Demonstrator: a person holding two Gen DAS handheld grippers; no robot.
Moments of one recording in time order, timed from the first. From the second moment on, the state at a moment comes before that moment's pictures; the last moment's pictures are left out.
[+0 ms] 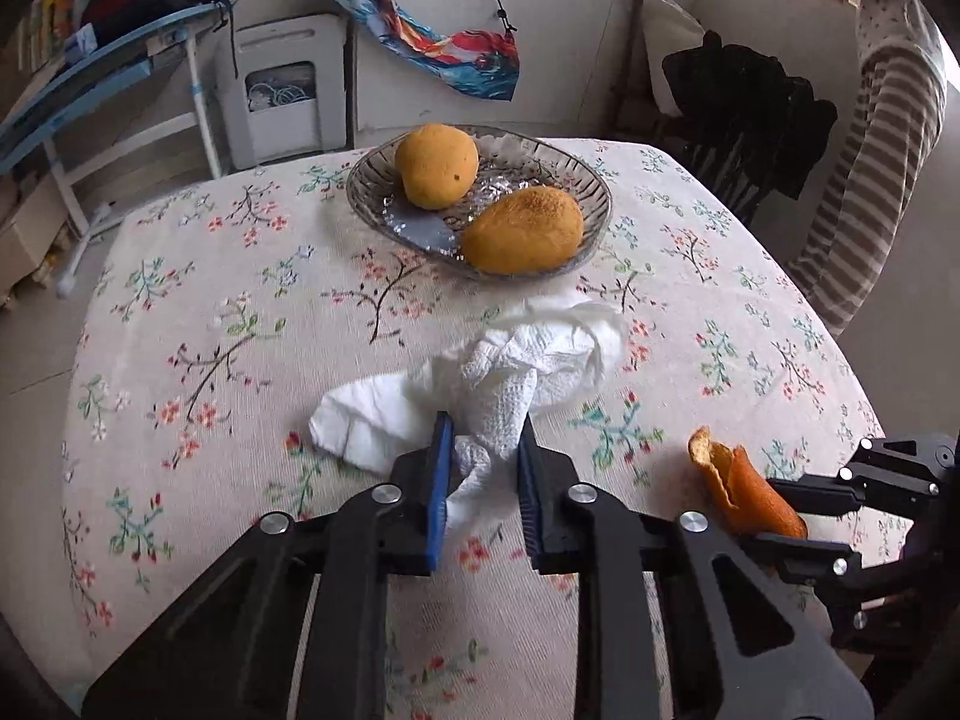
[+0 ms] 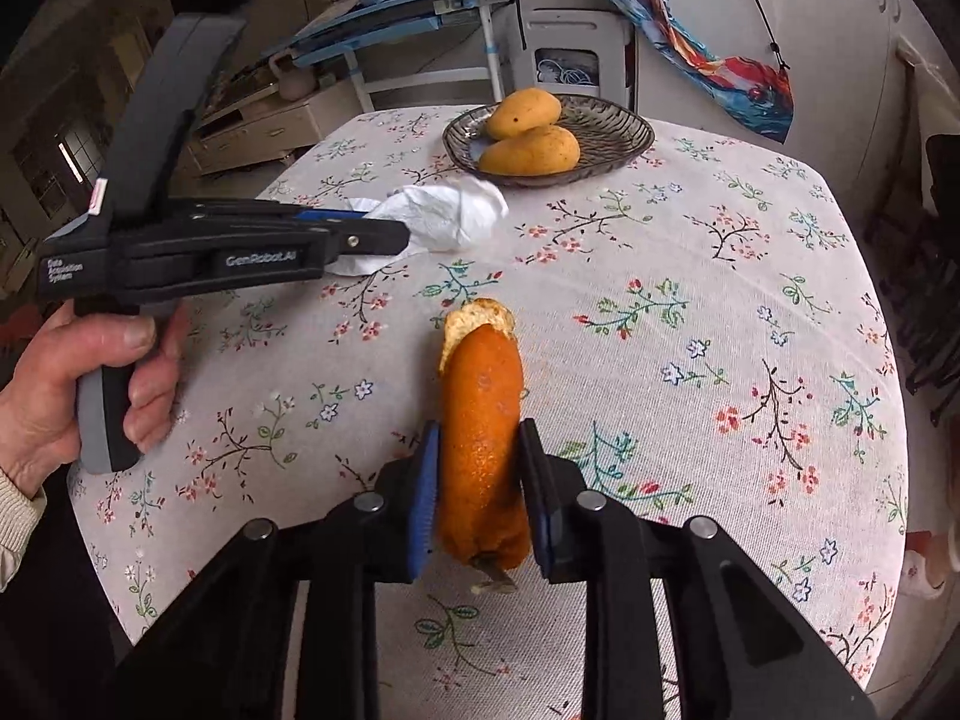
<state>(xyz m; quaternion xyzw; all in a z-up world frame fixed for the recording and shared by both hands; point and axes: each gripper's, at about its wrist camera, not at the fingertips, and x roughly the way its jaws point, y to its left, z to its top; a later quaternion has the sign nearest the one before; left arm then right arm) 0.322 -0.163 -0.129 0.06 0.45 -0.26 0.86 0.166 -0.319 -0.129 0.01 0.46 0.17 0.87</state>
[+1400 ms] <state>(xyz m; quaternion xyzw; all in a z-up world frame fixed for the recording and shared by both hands) 0.236 -0.156 -0.136 0.13 0.44 -0.25 0.85 0.091 -0.296 -0.129 0.04 0.44 0.17 0.88</state>
